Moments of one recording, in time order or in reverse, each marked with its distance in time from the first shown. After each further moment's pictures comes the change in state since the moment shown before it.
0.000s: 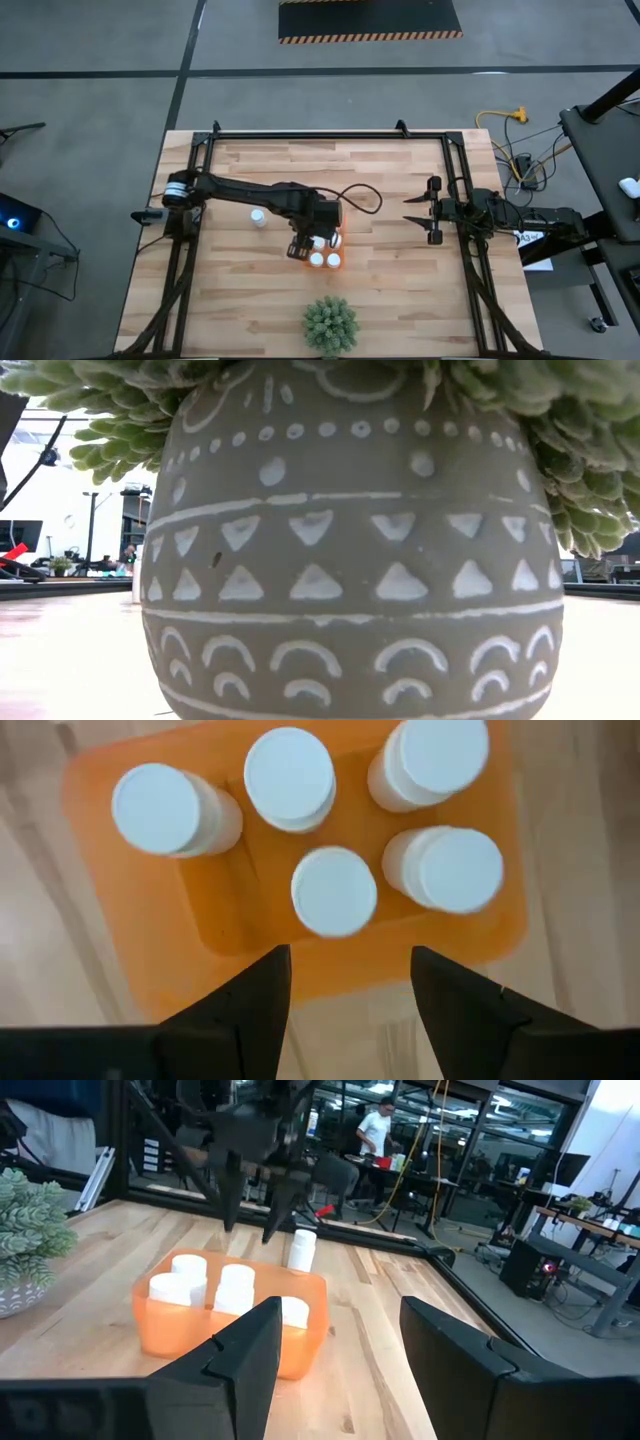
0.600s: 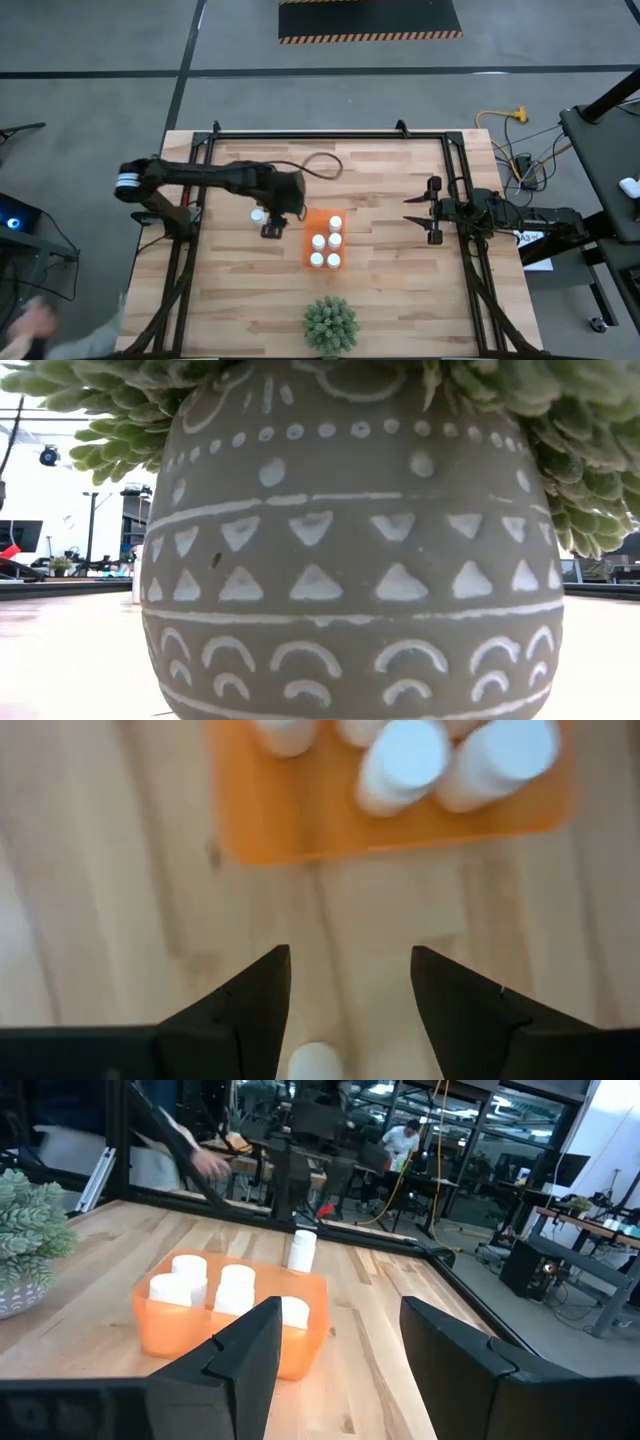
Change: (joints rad) left arm 0.131 -0.360 -0.377 0.121 0.017 0.030; right arm 0.000 0.000 0.000 0.000 0.000 0.000
